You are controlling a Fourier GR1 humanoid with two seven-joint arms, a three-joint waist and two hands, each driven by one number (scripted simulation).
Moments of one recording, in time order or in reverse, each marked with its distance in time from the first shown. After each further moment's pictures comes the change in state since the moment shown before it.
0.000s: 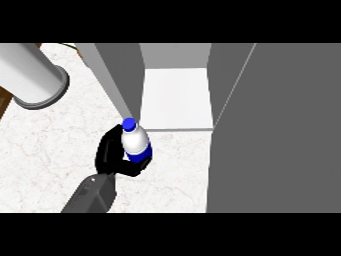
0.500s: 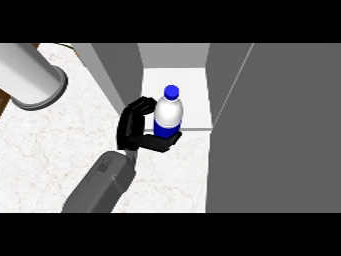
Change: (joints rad) left arm -0.133 -0.002 -0.226 -0.232 0.063 0.371 0.192; right arm -0.010 -0.003 -0.031 0.000 -0.010 0.004 -0.002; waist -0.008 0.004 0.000
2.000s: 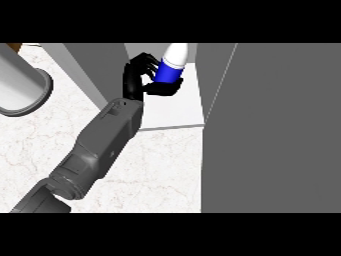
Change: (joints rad) left arm -0.576 0.021 0.028 0.667 0.054 0.344 0.062; right arm -0.044 -0.010 -0.137 0.032 -0.061 0.099 -0.044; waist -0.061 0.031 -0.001
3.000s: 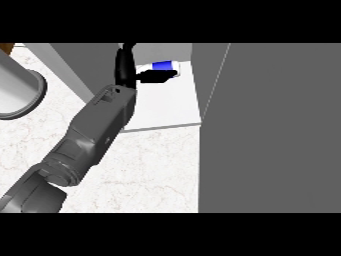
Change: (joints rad) left arm -0.121 0.037 0.018 0.142 -0.054 0.009 -0.100; right arm 0.002 -0.006 -0.011 0.015 -0.027 0.062 -0.015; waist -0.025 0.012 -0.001
